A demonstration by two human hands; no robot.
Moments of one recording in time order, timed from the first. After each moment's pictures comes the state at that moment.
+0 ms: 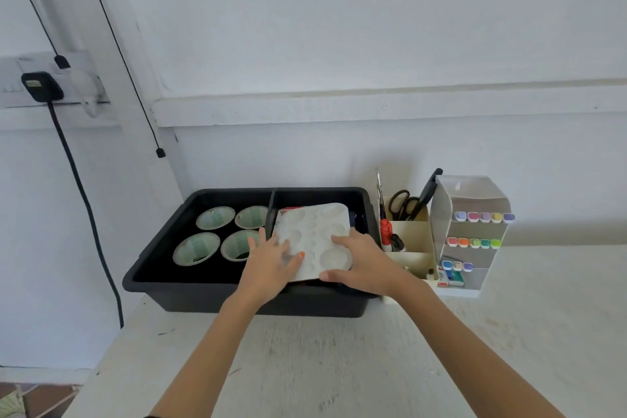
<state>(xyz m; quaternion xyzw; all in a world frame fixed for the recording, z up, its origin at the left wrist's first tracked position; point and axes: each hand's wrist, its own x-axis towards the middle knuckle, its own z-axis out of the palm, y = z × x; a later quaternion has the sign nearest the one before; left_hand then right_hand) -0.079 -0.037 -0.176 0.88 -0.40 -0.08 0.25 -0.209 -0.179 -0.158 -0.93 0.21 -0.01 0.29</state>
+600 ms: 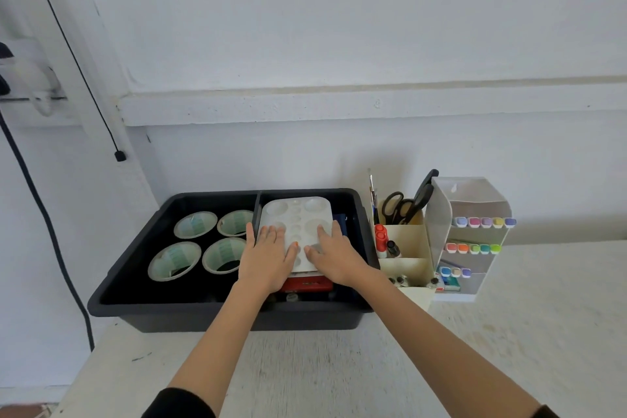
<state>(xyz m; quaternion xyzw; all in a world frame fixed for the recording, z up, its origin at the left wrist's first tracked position) -0.043 -0.083 -0.193 0.90 -0.43 0.02 0.00 -0.148 -0.190 -0.179 -0.91 0.29 0.01 0.30</state>
